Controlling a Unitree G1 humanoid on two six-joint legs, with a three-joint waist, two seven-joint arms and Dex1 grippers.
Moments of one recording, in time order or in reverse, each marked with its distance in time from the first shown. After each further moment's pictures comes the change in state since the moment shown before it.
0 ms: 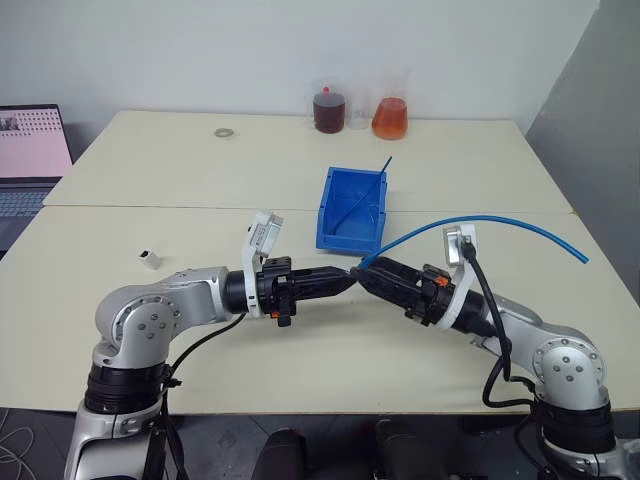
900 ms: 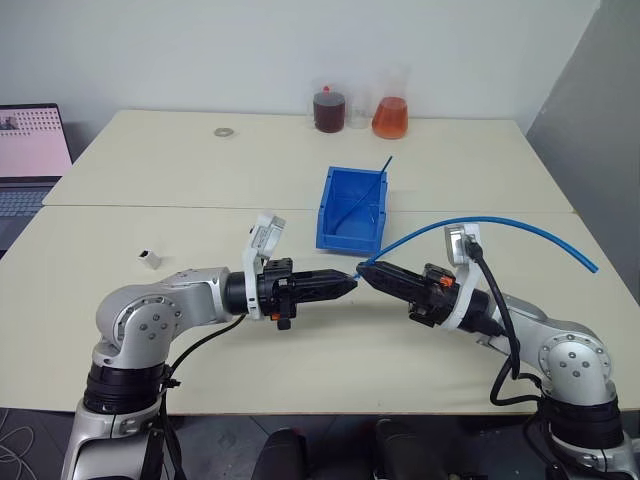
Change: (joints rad) left arm 0.000 0.010 -0.025 -0.006 0.024 -0.017 -0.030; right arm -0.008 -0.060 0.011 0.010 0.031 0.014 0.060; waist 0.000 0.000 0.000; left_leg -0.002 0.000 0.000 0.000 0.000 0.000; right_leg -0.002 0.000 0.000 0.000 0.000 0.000
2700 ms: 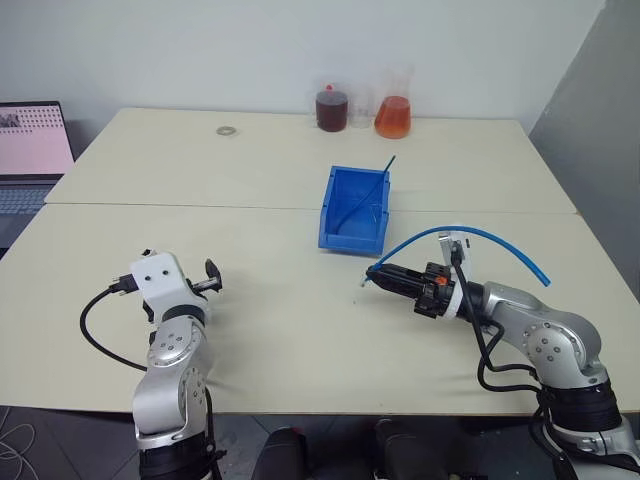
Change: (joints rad) left arm 0.298 -0.473 0.255 -0.029 0.893 -0.506 1.123; right arm -0.048 -0.046 0.066 0.146 -0.415 -0.119 0.257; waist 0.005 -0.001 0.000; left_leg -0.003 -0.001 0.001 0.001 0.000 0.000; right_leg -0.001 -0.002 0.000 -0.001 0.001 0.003
